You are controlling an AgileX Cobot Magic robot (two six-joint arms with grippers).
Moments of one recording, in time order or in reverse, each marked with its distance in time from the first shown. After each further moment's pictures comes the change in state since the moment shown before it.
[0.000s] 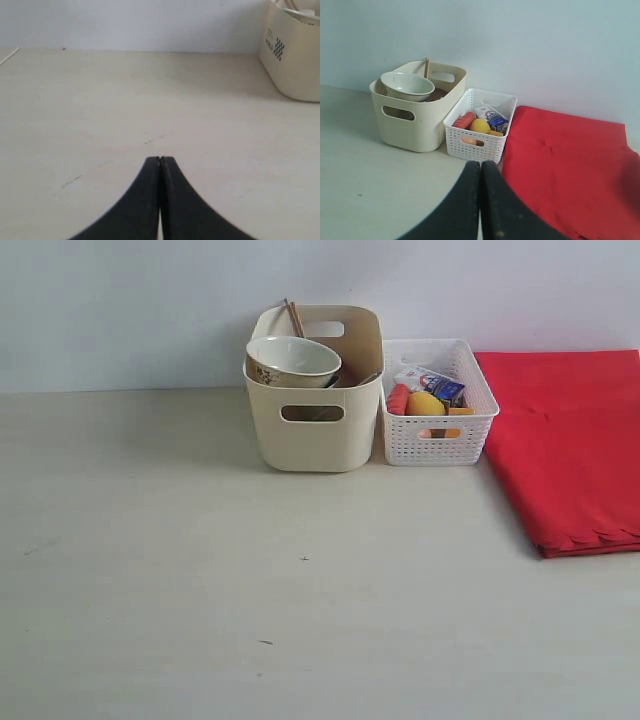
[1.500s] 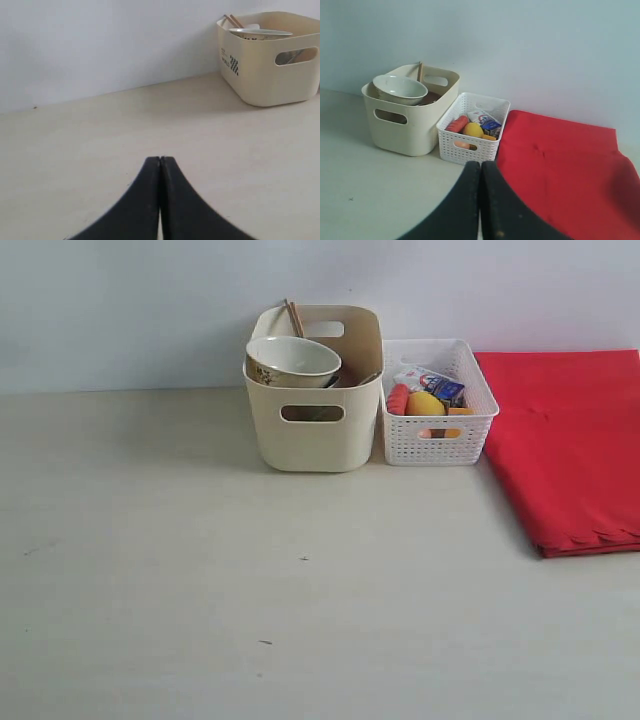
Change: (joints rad) left arm -0.104 0.000 0.000 -0.125 -0.110 0.288; right arm 0.000 0.000 0.000 -0.012 -0.025 -0.006
